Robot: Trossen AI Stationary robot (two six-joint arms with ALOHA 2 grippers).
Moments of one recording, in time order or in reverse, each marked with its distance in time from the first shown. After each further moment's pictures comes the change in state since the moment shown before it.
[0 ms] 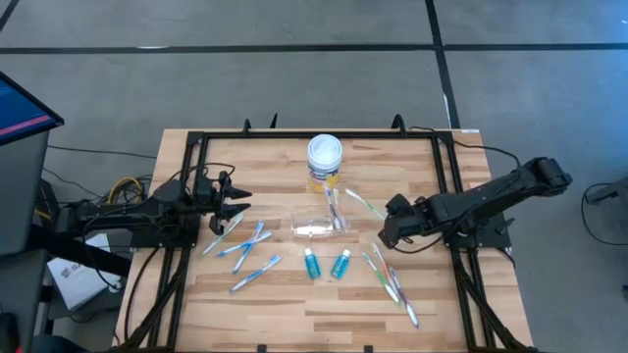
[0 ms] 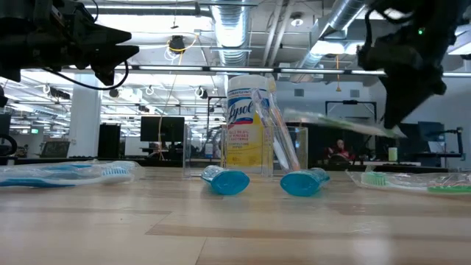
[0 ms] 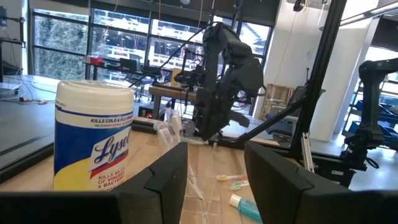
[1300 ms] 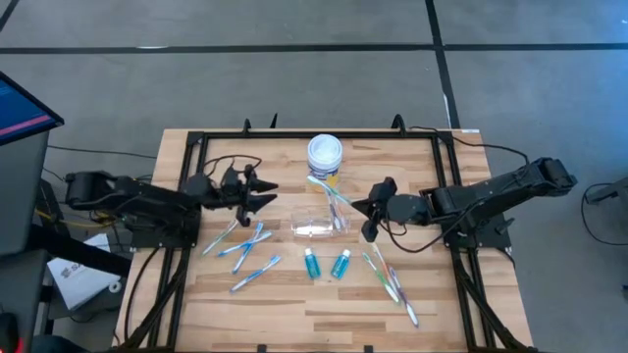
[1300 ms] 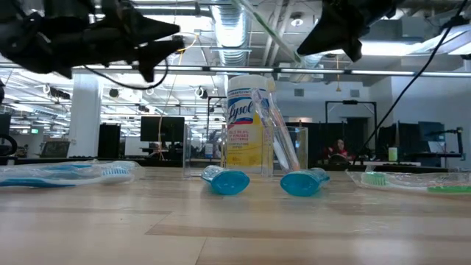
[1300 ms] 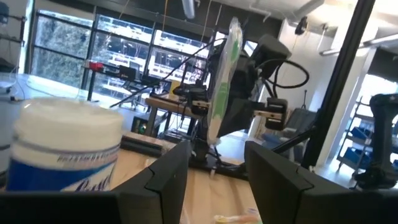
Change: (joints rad) left arm -0.012 0.832 0.187 0.719 -0.024 -0.078; right arm -0.056 -0.042 0.045 0.668 0.150 -0.604
